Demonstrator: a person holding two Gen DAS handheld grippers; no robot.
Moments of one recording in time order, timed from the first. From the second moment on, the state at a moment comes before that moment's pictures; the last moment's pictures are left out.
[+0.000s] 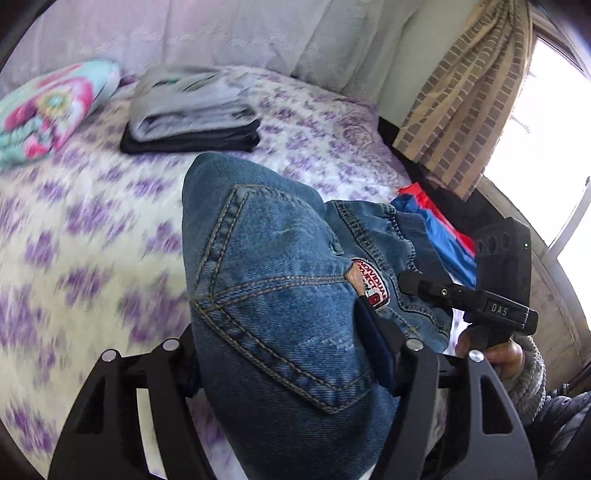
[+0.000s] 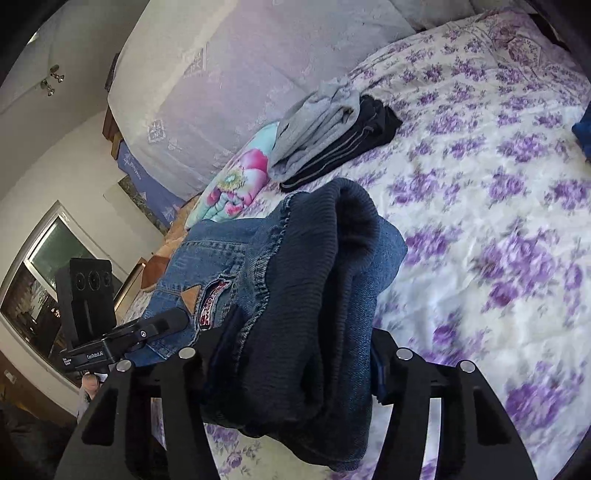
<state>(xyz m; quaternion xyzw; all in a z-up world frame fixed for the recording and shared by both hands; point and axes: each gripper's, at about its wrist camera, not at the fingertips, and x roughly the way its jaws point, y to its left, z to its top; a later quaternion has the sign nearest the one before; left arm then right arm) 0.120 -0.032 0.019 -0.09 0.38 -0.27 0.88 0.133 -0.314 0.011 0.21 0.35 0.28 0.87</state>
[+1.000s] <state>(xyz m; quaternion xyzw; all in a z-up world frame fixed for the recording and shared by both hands) 0.536 -0.267 -0.013 0.04 0.34 -0.18 0.92 0.530 -0.491 -0.030 0.21 0.37 0.10 0.90</state>
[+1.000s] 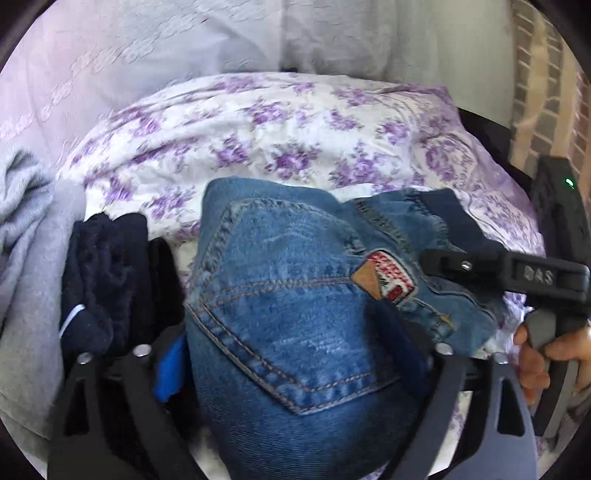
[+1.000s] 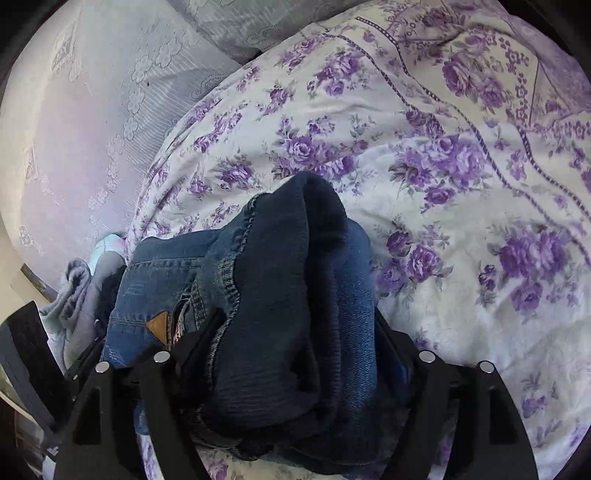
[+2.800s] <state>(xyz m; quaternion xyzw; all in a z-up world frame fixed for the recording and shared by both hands) 0.347 -0.213 0.012 0.01 0.29 -0.12 0.95 0.311 -0.387 -0.004 0.03 0.27 -0.04 0.96</state>
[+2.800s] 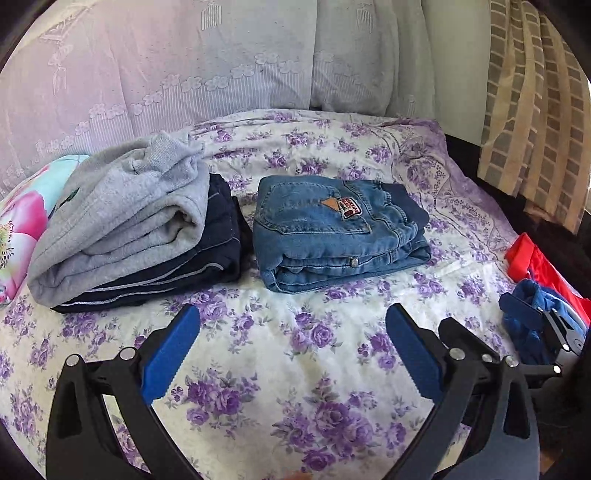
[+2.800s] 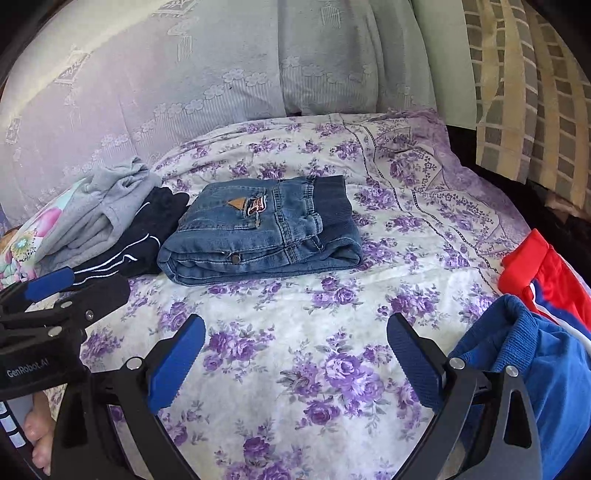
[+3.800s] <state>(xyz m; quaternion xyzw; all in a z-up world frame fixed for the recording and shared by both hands) 0.347 -0.213 0.014 0.01 0.30 -0.11 0.95 0.312 -0.389 -0.004 0.04 0.28 -0.04 0.96</state>
